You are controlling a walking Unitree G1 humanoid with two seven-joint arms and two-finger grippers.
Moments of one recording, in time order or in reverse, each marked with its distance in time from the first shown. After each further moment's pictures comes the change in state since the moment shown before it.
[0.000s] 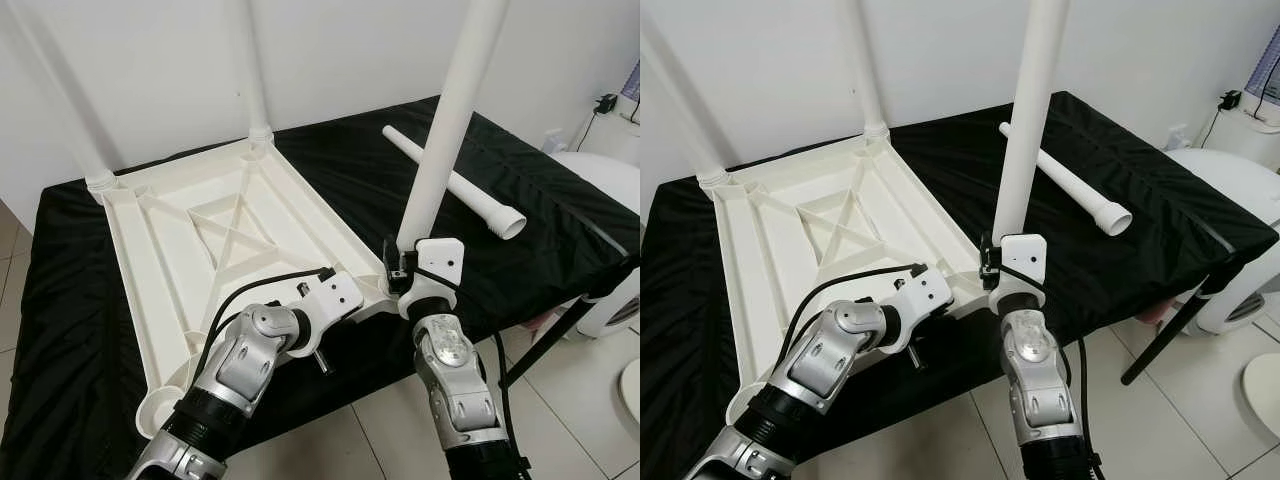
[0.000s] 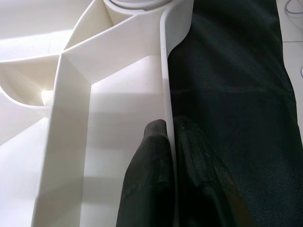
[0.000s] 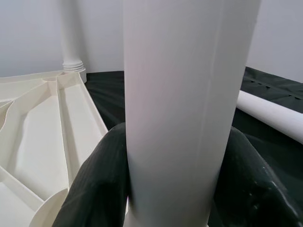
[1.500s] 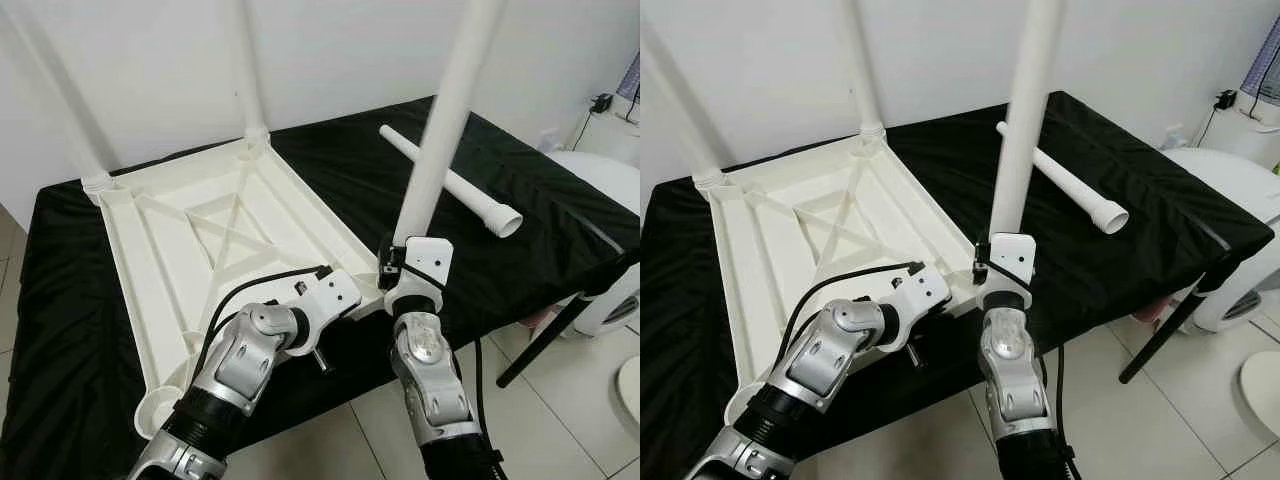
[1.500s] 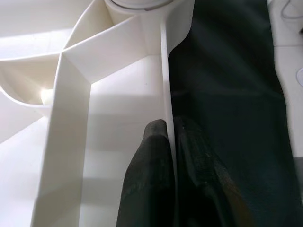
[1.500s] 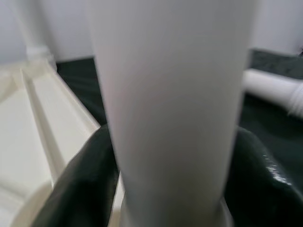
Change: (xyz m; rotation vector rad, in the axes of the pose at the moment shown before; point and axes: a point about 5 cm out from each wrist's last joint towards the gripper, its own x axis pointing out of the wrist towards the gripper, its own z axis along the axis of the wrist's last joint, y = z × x) left arm -0.002 0.001 0.006 -0.005 -0.021 0.011; right arm 0.003 0.016 -0.011 0.044 0.029 -0.126
